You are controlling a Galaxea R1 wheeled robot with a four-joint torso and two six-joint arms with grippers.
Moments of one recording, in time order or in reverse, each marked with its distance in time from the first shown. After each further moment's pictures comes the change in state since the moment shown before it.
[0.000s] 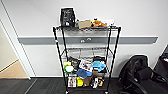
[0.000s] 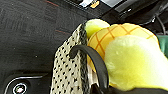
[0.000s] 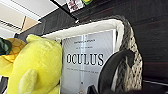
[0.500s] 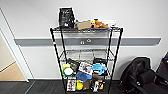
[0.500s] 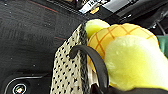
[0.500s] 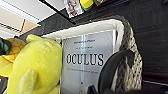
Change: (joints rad) left arm 0.000 0.000 0.000 0.000 -0.001 0.000; right arm 0.000 0.000 0.000 0.000 0.000 0.000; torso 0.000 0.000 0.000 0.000
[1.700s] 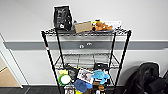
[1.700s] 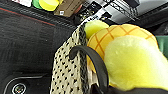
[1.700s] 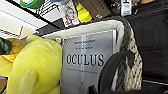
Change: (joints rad) left arm 0.001 -0.001 0.003 0.000 -0.002 0.000; right arm 0.000 0.000 0.000 0.000 -0.003 0.000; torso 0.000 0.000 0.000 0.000
